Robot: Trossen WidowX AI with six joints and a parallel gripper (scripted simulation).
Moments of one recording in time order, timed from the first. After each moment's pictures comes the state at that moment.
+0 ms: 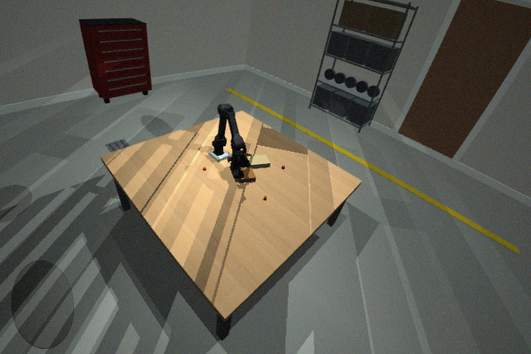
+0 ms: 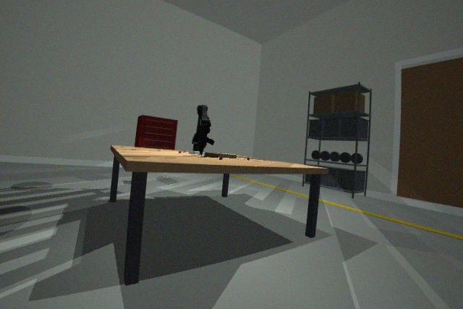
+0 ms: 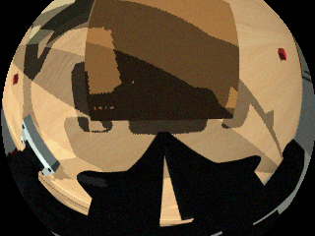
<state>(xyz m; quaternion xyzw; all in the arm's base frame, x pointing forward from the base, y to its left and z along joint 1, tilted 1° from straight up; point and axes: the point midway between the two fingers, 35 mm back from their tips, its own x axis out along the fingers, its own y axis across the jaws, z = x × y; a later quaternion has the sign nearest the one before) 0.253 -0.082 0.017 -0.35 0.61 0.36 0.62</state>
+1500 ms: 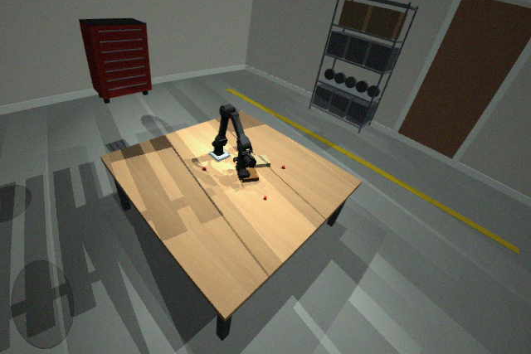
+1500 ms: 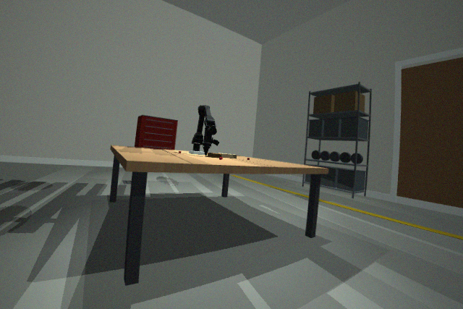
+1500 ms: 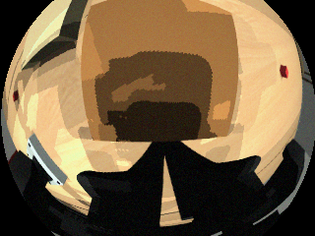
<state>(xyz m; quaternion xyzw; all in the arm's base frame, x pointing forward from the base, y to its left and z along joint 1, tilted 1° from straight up) 0.274 -0.052 0.016 -0.35 0.61 0.36 0.62</state>
